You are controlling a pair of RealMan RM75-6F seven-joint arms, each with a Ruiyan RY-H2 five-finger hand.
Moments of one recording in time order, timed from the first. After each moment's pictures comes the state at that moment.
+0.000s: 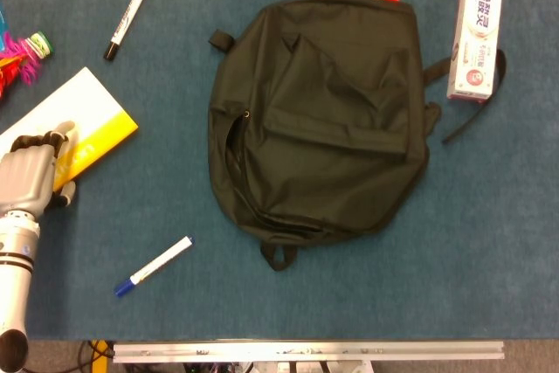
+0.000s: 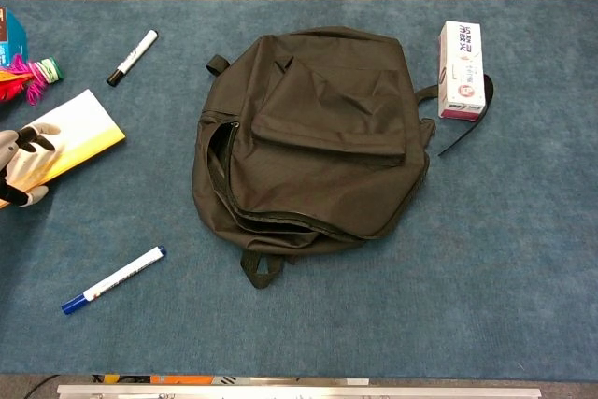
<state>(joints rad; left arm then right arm) -0.30 -1.43 -0.06 -1.43 1.07 1.09 0.23 0.15 -0.99 0.08 -1.62 -1.54 1.45 0.34</state>
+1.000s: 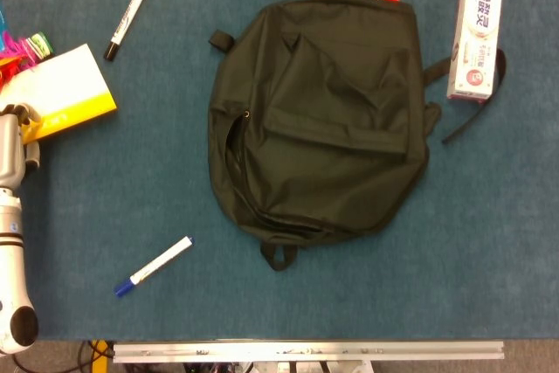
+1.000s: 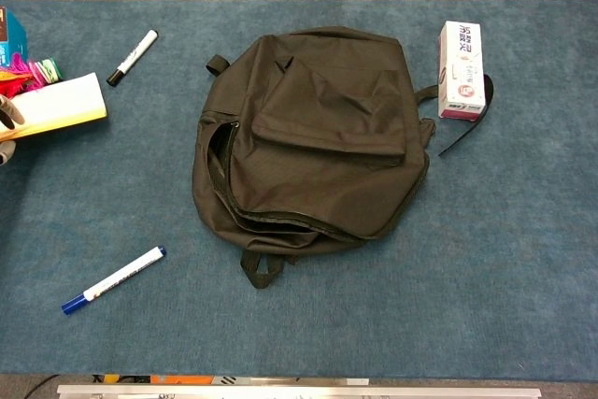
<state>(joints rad) -0.29 -1.58 -0.15 -1.15 1.10 1.23 0.23 0.16 -0.98 0.09 -1.64 -1.53 1.44 0.34</state>
